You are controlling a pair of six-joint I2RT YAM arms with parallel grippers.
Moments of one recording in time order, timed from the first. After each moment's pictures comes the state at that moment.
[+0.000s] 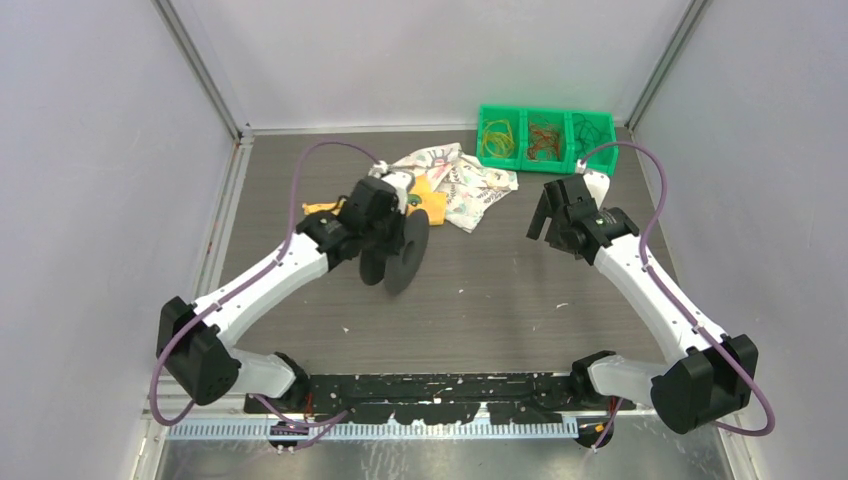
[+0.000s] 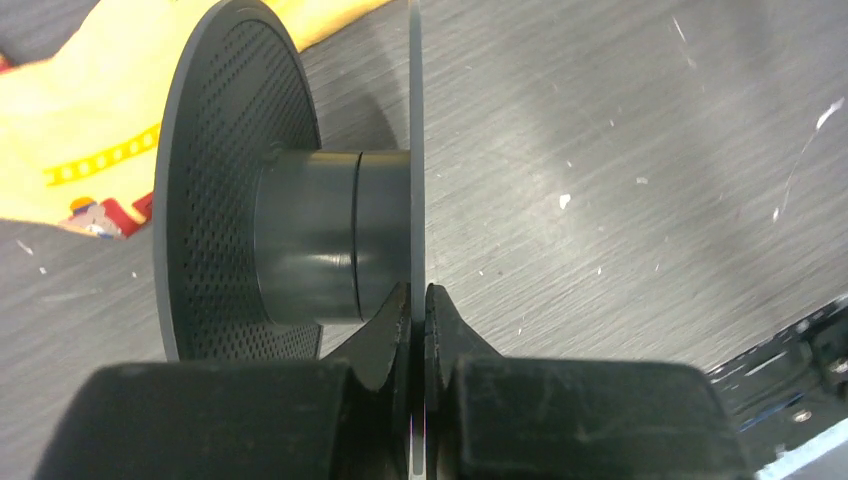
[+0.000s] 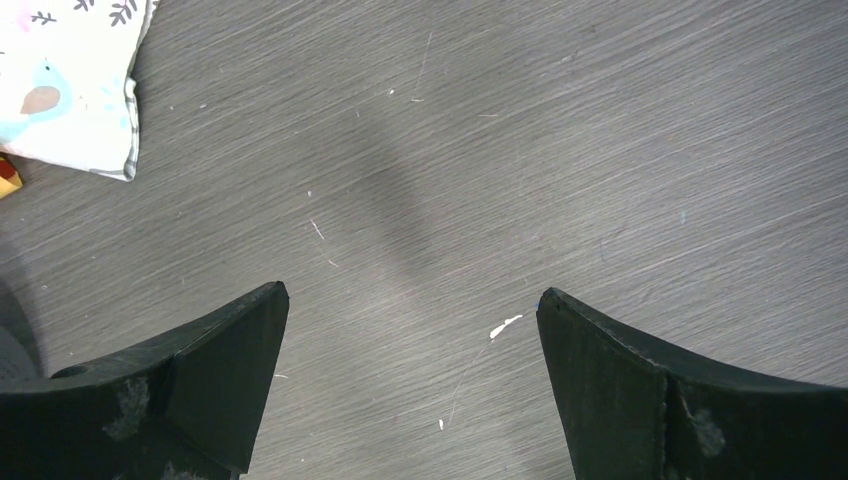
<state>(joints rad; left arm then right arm) -0.66 1.34 1.18 -0.60 -0.01 -0.30 0.34 1.19 1.07 -0.84 0.44 0.61</state>
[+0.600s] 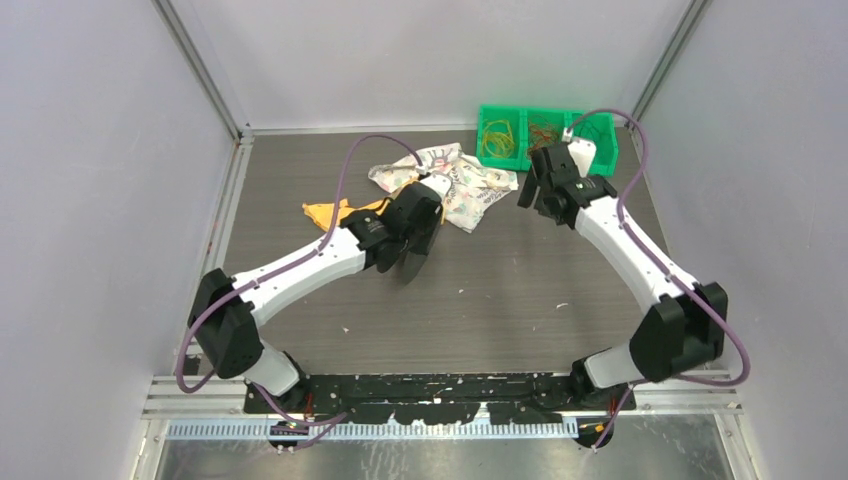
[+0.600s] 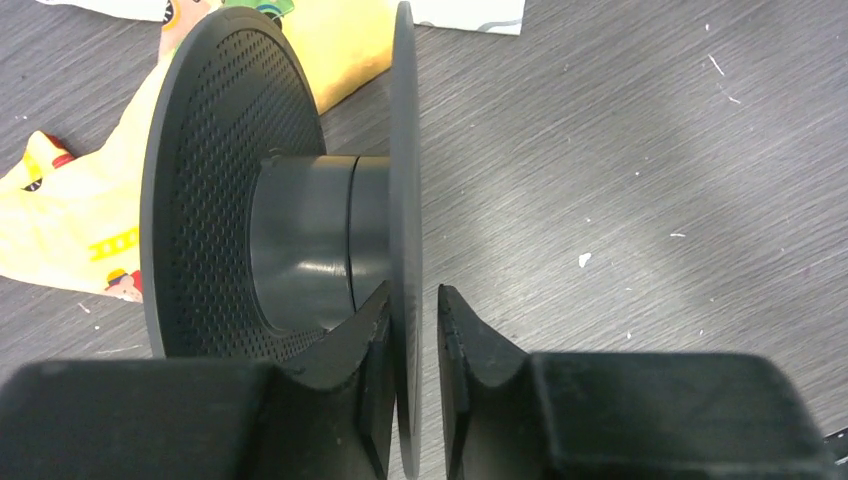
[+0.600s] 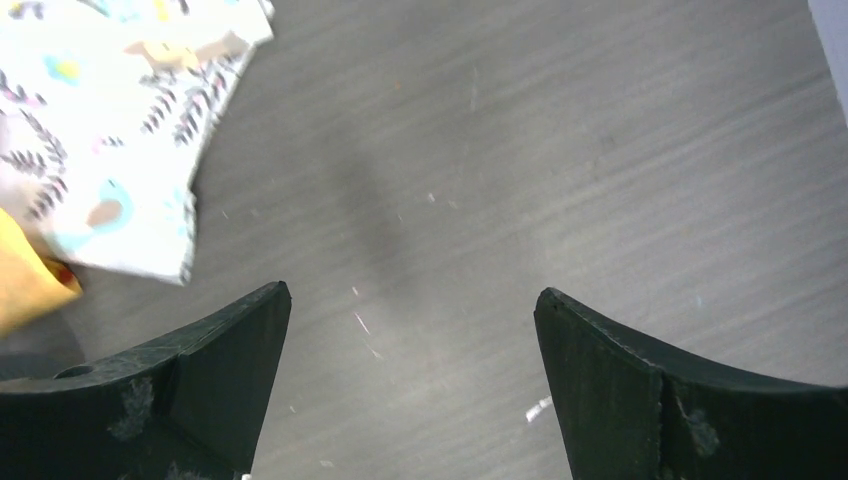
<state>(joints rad) -0.87 1.51 1.28 -0.54 -0.30 -0.22 0.33 1.38 1.22 -0.77 0.52 0.58</state>
